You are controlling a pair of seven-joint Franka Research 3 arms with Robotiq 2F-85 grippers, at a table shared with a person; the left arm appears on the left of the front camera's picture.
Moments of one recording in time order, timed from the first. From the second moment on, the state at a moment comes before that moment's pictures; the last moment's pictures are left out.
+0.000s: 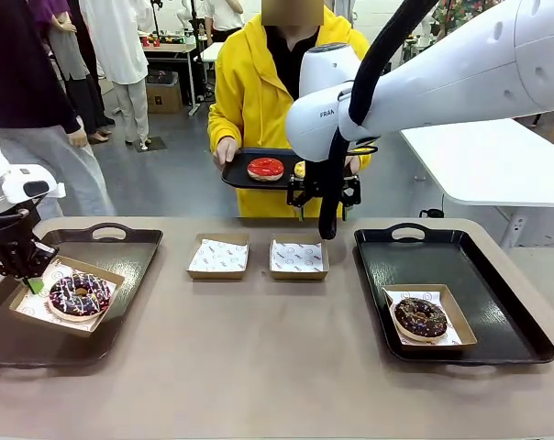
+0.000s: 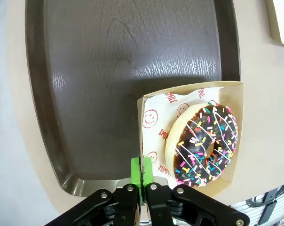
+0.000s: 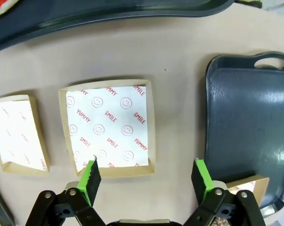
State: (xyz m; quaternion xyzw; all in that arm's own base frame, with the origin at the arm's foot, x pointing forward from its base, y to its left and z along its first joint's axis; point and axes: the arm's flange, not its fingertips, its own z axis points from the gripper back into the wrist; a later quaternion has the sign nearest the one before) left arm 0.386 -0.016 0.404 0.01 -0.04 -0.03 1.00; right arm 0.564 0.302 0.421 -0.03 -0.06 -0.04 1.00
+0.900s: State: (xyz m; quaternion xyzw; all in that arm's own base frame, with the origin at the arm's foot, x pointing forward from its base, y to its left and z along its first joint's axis) left arm 0.387 -0.017 0.406 0.01 -0.04 -0.02 1.00; right arm 0.569 0.297 0.382 0.00 -0.03 -0.07 1.00
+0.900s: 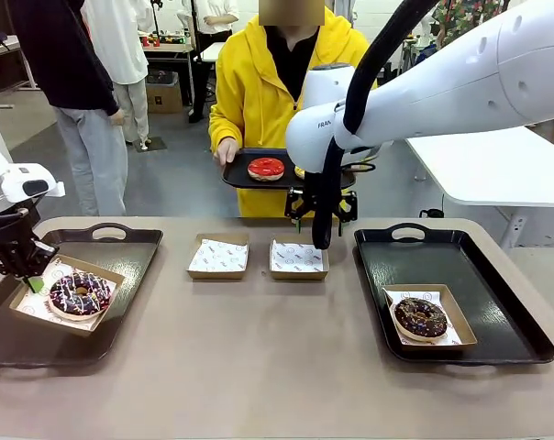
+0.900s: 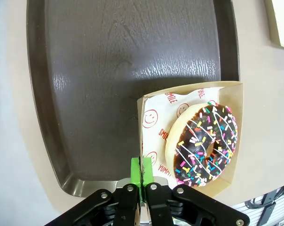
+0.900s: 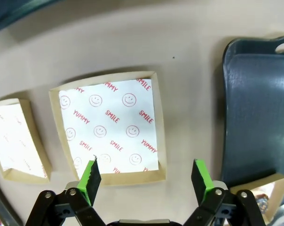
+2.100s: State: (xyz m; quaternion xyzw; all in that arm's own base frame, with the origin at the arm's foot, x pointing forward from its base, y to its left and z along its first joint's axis) left arm 0.388 -0.022 0.377 0.01 0.00 0.01 1.00; right arm 0.554 0.284 0.339 0.03 -0.04 -0.06 1.00
